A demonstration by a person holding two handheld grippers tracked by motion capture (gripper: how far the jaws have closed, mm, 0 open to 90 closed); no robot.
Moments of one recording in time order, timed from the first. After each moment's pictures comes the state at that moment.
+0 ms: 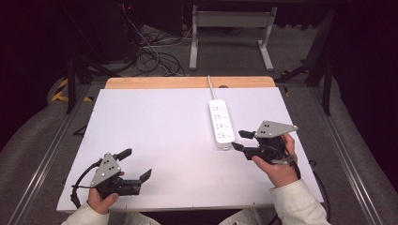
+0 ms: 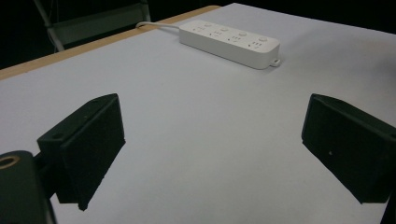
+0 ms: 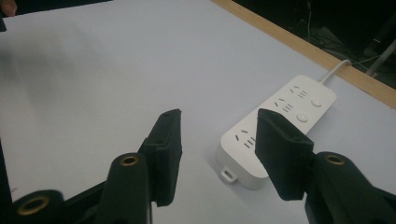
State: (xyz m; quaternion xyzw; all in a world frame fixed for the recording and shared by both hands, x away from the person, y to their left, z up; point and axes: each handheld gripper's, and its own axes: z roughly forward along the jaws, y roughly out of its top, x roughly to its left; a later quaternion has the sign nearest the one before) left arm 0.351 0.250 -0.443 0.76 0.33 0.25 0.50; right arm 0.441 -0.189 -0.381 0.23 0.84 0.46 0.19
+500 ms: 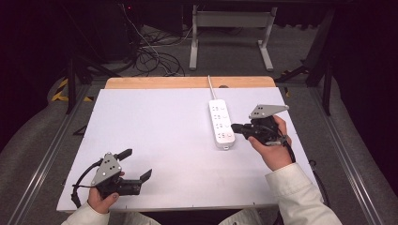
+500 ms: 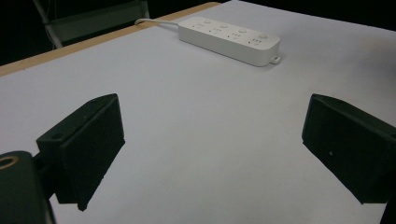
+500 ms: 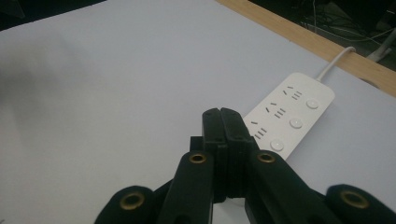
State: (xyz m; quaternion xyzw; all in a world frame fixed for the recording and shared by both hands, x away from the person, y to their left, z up) left arm 0.352 0.250 -0.443 0.76 0.33 0.25 0.50; right arm 0.484 -0.177 -0.368 0.27 0.84 0.44 0.15
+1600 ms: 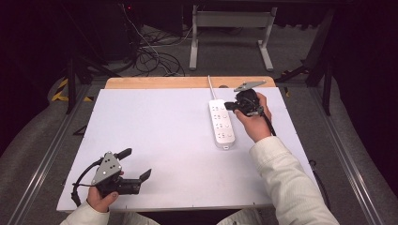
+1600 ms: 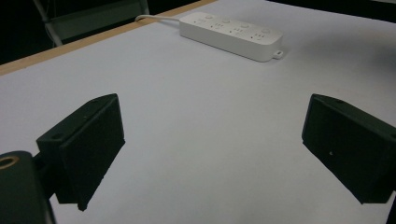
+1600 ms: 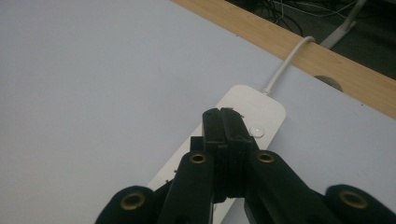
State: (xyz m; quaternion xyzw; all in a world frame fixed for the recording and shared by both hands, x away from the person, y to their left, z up) left arm 0.355 0.252 -0.444 0.77 0.33 0.25 0.49; right arm 0.587 -0.152 -0.388 0.34 0.84 0.40 0.17
